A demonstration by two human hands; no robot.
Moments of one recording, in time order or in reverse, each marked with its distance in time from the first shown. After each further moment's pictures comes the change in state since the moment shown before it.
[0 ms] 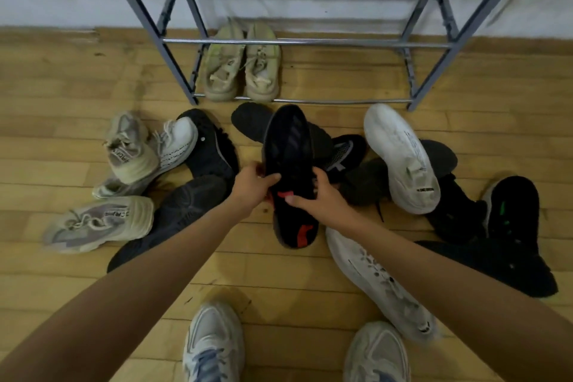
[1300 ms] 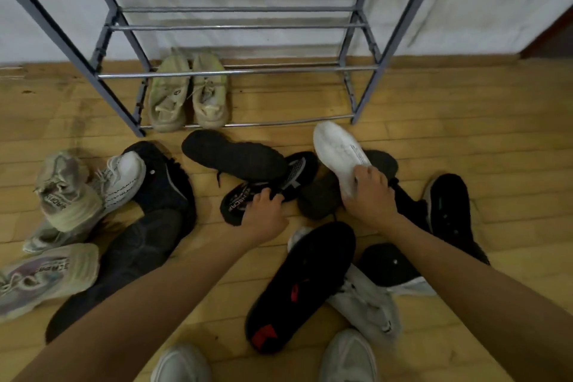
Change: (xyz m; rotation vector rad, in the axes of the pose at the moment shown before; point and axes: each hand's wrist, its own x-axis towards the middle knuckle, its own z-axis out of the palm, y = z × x) left_hand 0.019 0.003 0.082 0.983 -0.297 0.386; right_hand -0.011 0.057 -0.128 -0.728 0.481 0.166
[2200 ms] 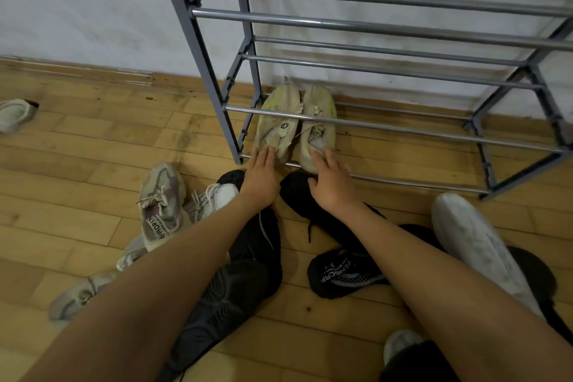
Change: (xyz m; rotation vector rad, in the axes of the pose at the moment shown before) left_hand 0.069 -0.187 -0.138 -0.062 0.419 -0.234; right_hand 0.129 -0.277 0.063 0.098 -0.102 -0.498
